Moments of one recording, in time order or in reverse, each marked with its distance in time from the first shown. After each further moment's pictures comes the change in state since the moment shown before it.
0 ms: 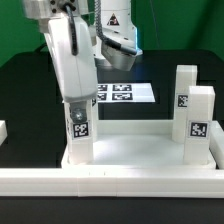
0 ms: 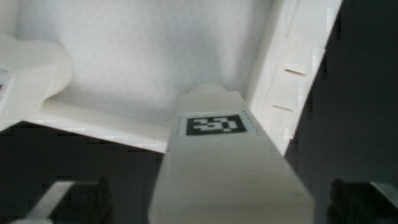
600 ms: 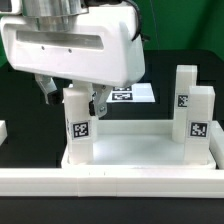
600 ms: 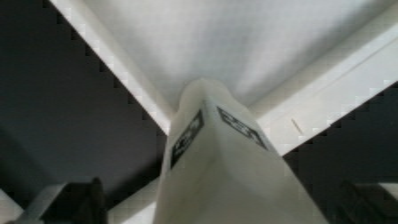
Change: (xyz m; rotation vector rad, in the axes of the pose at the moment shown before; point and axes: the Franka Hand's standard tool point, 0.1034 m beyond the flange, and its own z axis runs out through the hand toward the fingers) arm 0.000 0.000 -0.002 -0.005 0.007 -0.628
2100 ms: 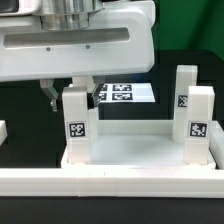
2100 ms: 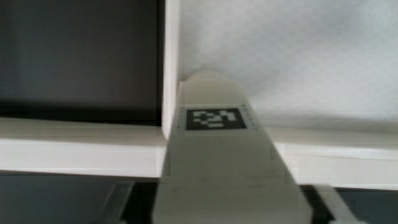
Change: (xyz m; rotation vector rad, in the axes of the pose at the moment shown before) arm 0.000 -0.002 -0.001 -0.022 0.014 -0.625
